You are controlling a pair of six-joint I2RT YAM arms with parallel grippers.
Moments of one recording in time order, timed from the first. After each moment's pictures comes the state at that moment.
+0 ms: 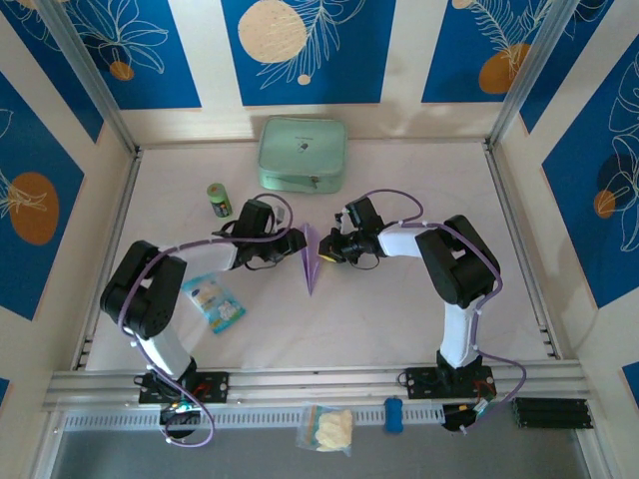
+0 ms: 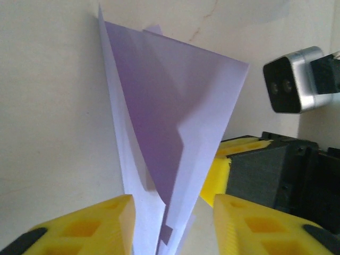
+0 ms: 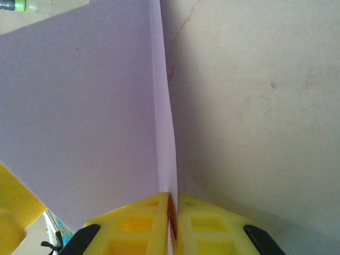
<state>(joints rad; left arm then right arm) -0.49 1.71 0.91 -0.01 0.43 -0.82 0.50 1.93 1.01 -0.02 -0.58 0.79</state>
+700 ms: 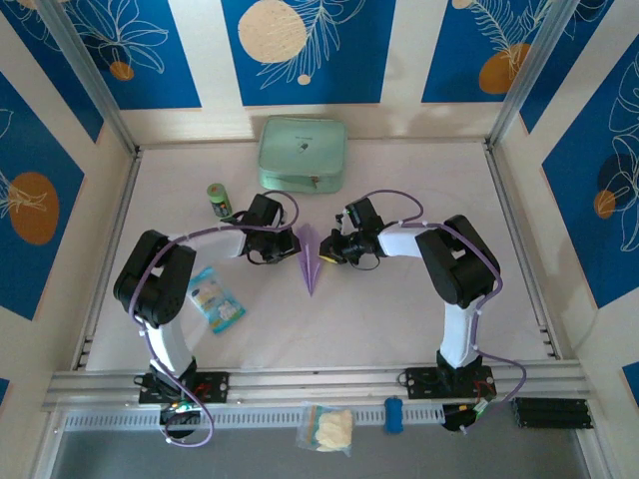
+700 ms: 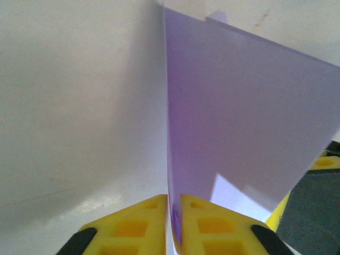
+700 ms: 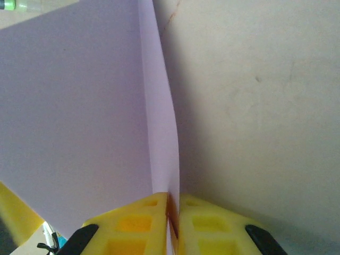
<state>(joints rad) -0.50 1.81 1.05 -0.26 0.36 -0.76 0.50 1.93 1.01 -0.04 -0.57 0.78</state>
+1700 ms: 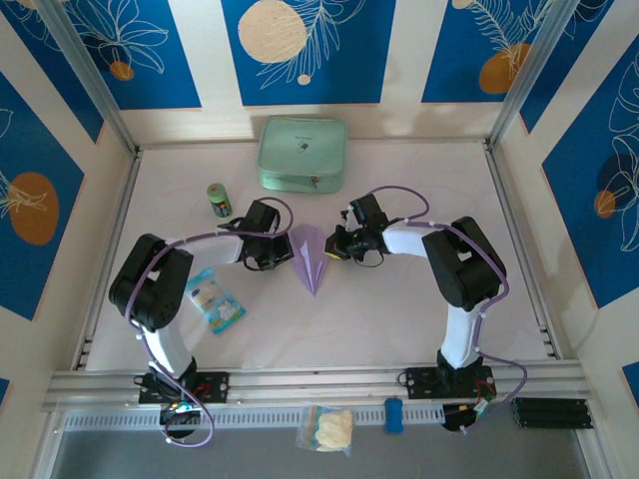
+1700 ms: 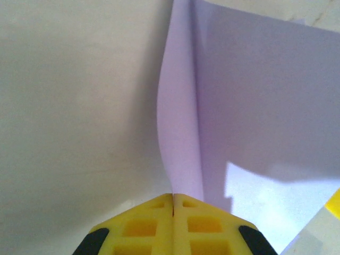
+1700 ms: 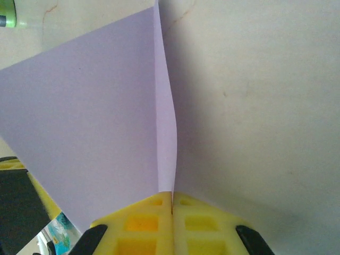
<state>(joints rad) -0.50 1.76 0.97 -0.24 0.28 -0.82 0.47 1.89 1.02 -0.10 -0.53 0.76</state>
